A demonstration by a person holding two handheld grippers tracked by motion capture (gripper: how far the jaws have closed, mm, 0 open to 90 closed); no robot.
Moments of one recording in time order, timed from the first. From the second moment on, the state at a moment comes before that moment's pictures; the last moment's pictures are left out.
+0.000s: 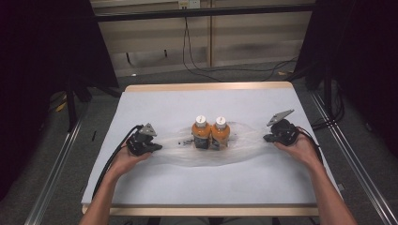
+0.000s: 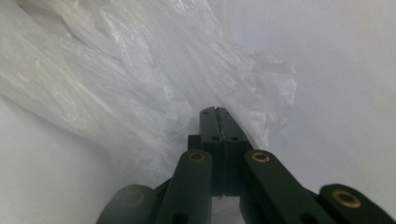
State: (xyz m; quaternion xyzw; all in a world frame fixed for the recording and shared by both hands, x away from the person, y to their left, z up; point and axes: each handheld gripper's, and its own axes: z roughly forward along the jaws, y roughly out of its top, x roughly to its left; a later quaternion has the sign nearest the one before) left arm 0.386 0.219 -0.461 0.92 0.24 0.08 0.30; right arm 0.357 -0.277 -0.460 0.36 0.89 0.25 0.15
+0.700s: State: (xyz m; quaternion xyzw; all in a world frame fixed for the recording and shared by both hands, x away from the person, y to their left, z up) left arm 0.376 0.228 -0.436 0.86 0.25 0.06 0.44; right arm 0.350 -0.281 -0.442 0.36 0.85 0.38 0.12
